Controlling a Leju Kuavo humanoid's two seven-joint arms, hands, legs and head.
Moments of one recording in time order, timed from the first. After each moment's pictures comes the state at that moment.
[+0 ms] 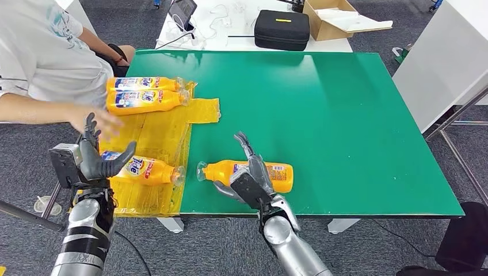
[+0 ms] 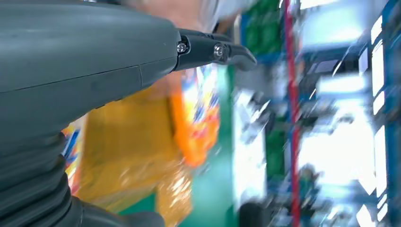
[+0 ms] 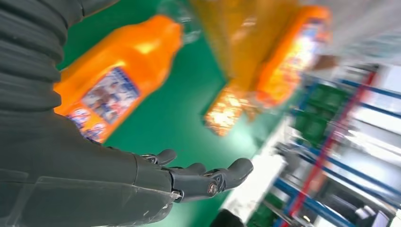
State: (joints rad) left arm -0.33 -0.11 0.09 -1.01 -0.05 0.03 -0.69; right arm -0.24 0.18 0.45 -1.15 0.45 -0.23 -0.29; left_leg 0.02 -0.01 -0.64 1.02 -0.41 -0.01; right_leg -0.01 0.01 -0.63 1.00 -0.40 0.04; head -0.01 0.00
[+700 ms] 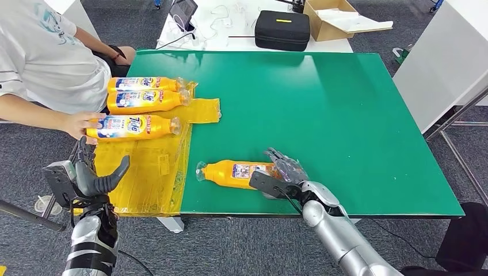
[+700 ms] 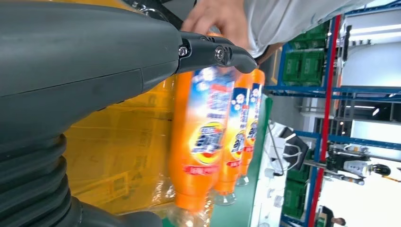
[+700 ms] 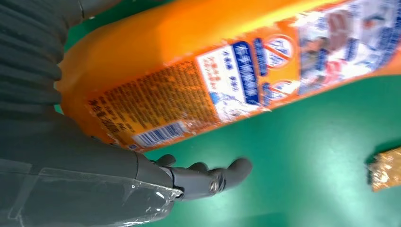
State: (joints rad) left arm -0.25 -0.18 0.17 -1.02 -0.04 0.05 -0.64; right arm -0.39 -0.10 0.52 -1.02 0.66 0.02 -0.05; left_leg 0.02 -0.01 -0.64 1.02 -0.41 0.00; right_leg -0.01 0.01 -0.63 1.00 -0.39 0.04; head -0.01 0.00
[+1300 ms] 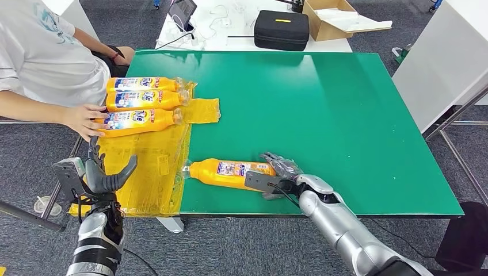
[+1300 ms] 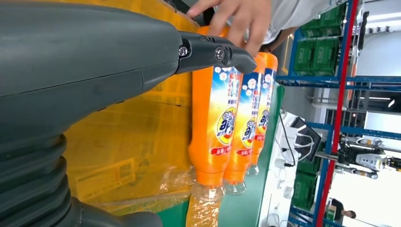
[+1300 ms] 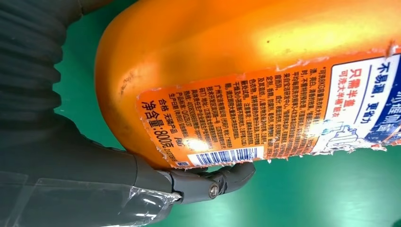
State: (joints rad) left arm -0.29 -0.19 0.17 -0.94 -0.04 0.04 -0.64; right arm -0.53 -0.09 0.64 -0.83 0.66 0.10 -0.02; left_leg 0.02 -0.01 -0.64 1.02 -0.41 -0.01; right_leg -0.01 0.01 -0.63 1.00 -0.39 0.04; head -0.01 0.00
